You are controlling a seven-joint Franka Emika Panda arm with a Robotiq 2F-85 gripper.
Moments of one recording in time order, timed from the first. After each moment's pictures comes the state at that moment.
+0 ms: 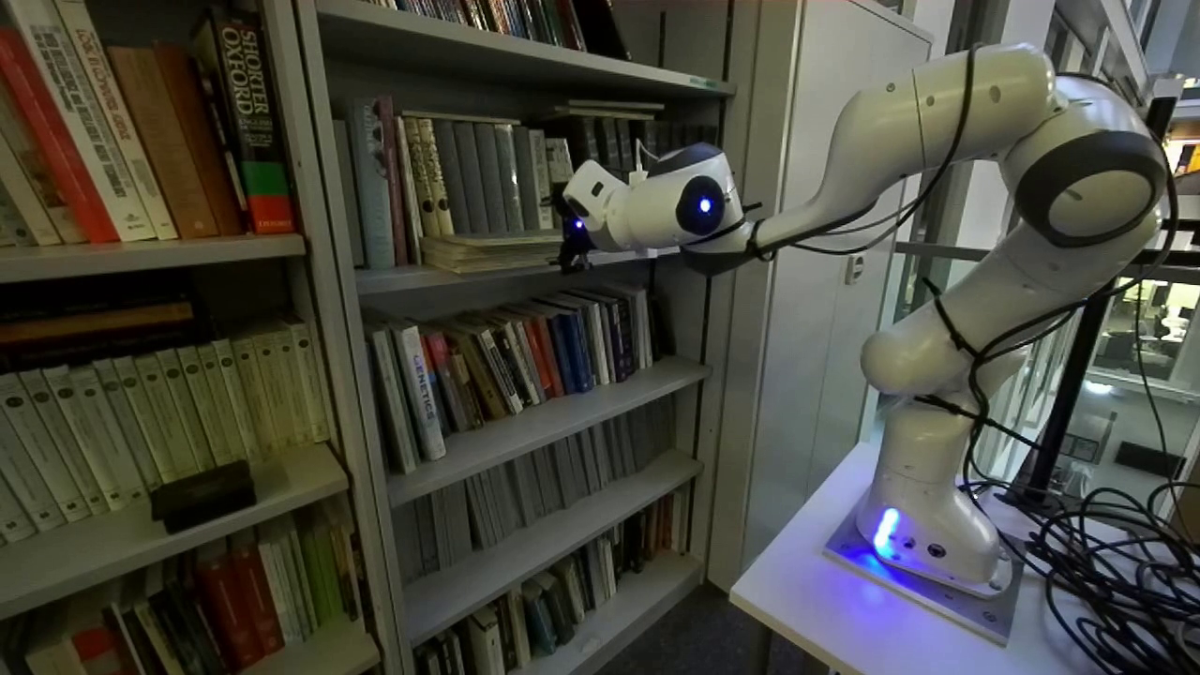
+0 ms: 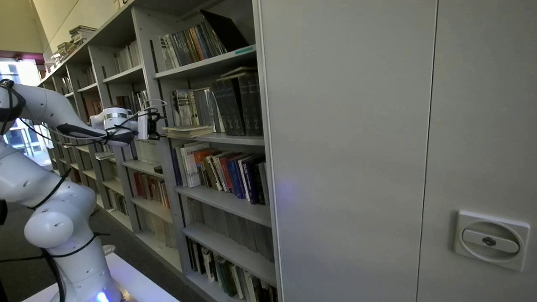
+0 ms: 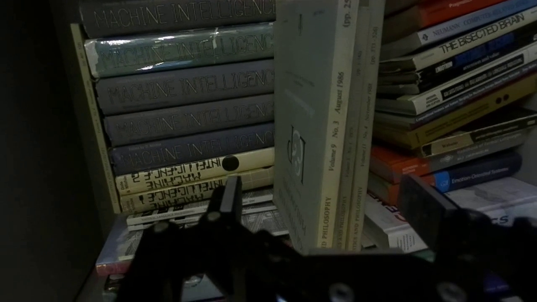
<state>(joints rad) -0.53 -0.59 1.01 -2.23 -1.36 2.81 0.41</state>
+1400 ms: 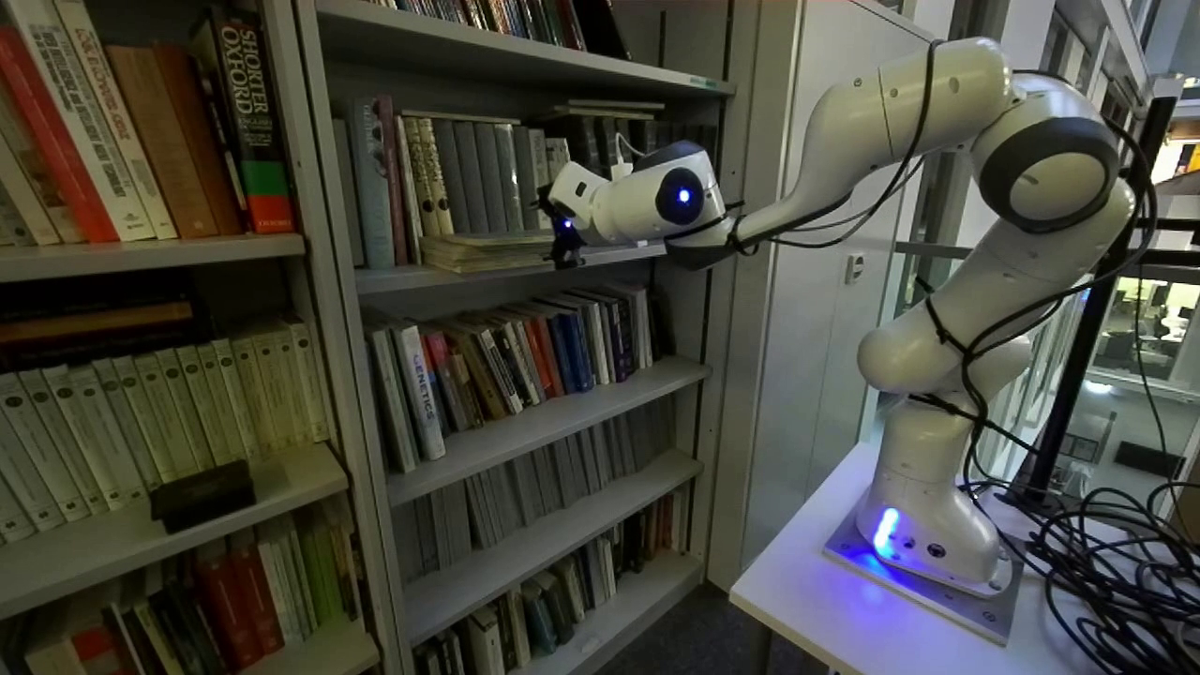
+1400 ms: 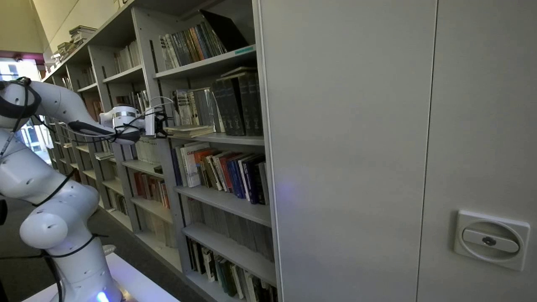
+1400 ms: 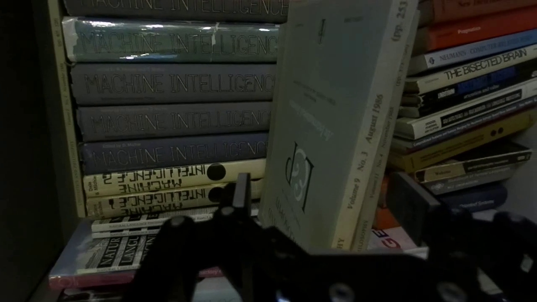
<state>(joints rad) -0.63 -0.50 1.07 -2.16 -1.36 2.81 0.25</state>
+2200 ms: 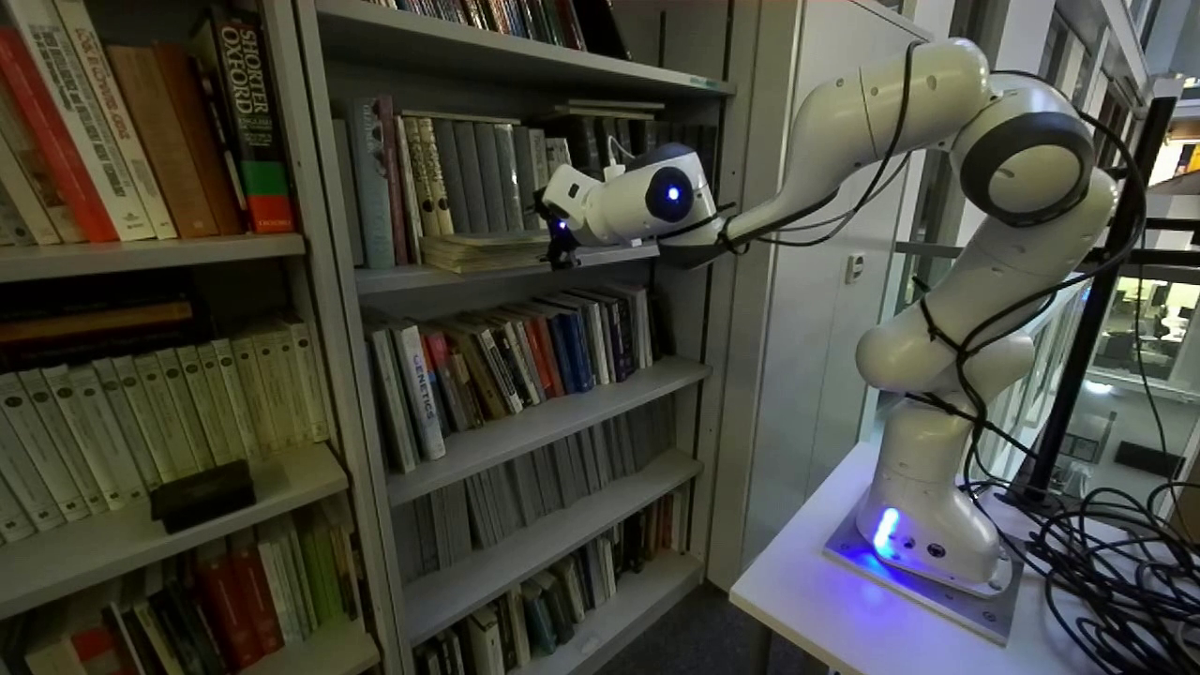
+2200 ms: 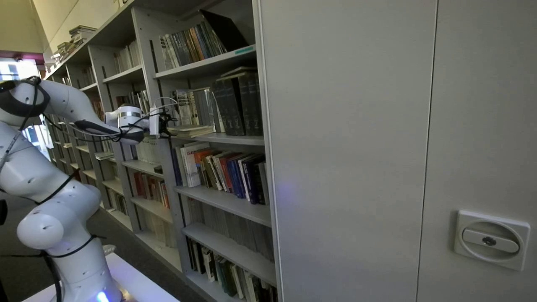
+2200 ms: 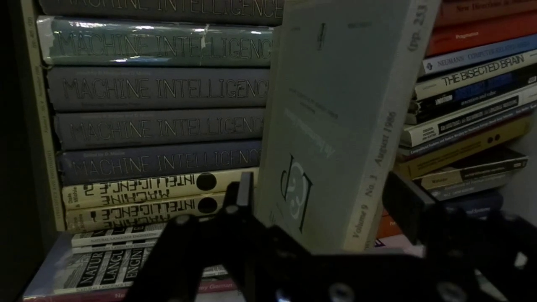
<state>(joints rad) -0.70 -0.46 1.12 -2.13 -1.36 2.81 0.21</state>
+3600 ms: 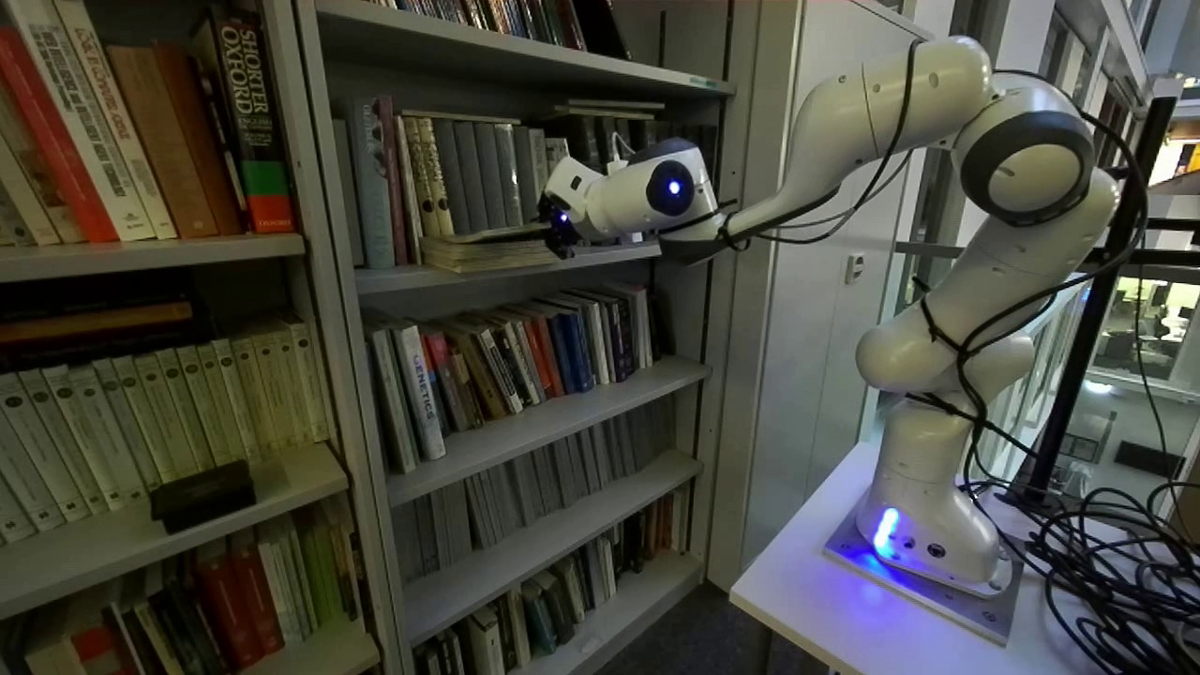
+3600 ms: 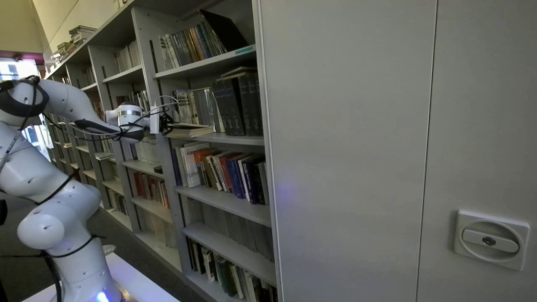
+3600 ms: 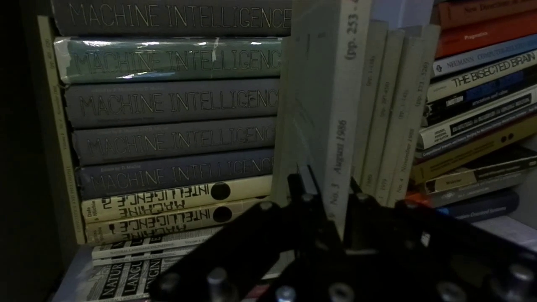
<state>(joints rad) -0.68 -0.46 1.09 -2.12 -1.35 2.81 0.24</state>
